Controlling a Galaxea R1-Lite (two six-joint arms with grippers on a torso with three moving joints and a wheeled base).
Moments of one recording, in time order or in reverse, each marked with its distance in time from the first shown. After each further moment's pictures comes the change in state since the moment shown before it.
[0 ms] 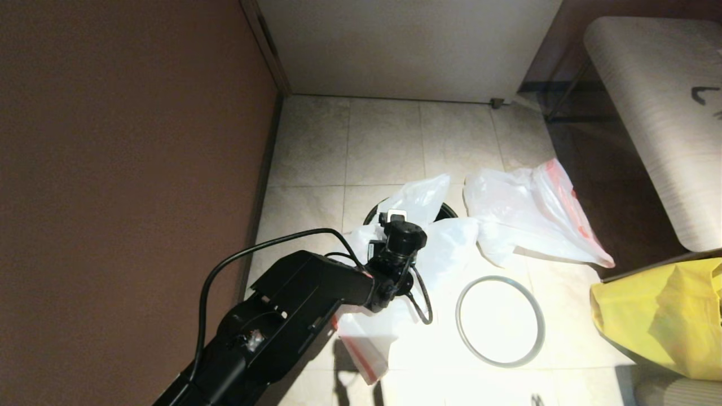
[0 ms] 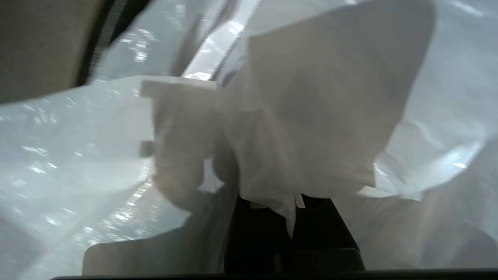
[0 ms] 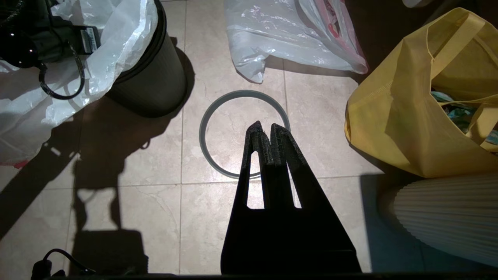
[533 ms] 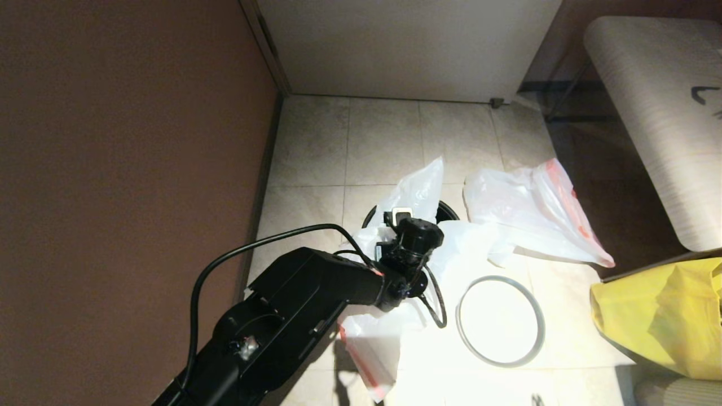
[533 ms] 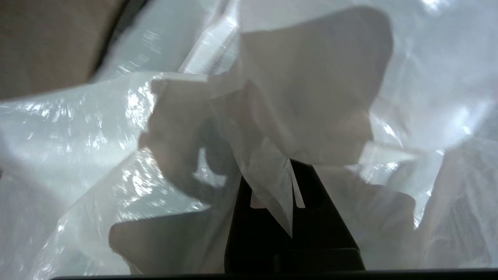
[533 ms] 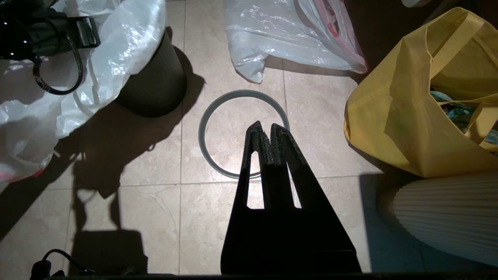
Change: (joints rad) left arm -0.040 -0.048 0.001 0.095 0.074 -0.144; right arm 0.000 0.000 0.000 0.000 0.000 0.000
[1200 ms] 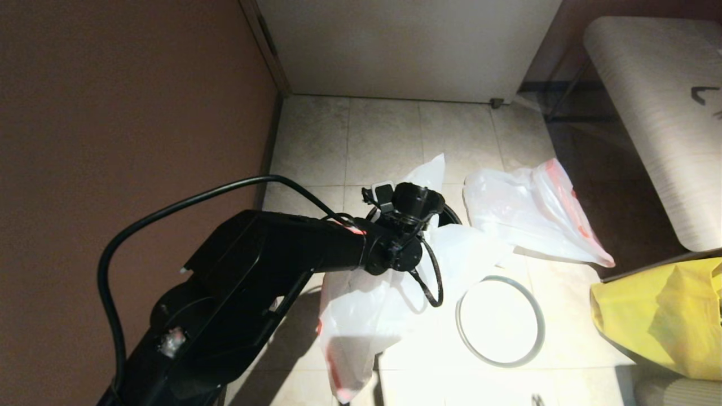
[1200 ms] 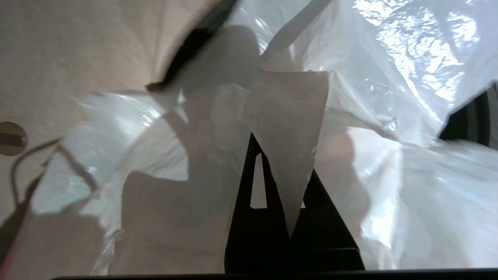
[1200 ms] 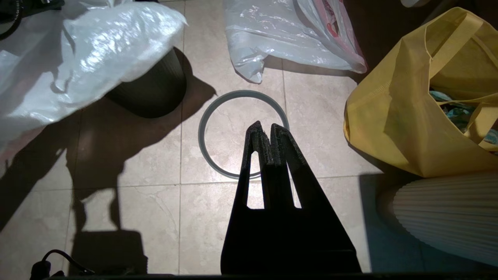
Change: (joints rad) left arm -0.028 -0.211 -0.003 0.401 -0.033 -0.342; right arm 0.000 0.000 0.000 0.000 0.000 0.000
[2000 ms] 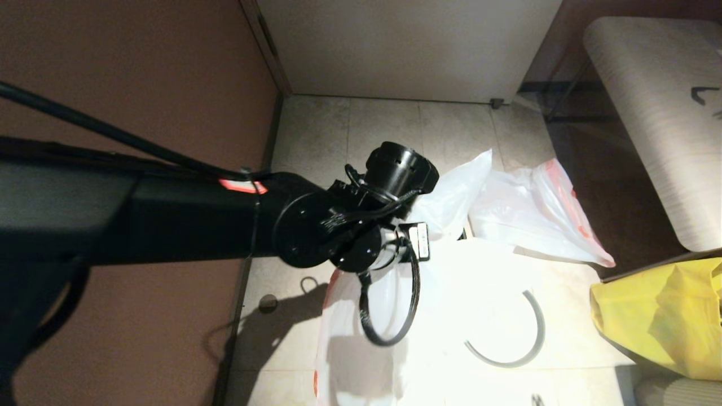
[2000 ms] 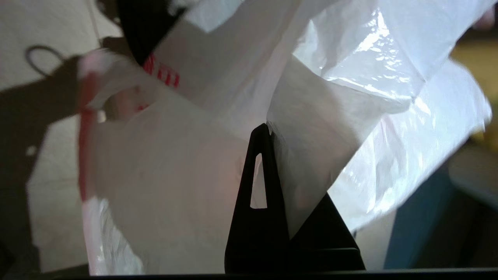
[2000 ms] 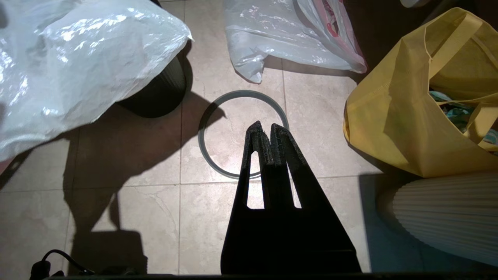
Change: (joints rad) left arm -0.082 -0.431 0.334 0.243 -0.307 0.010; right arm 0.000 0.000 0.000 0.000 0.000 0.000
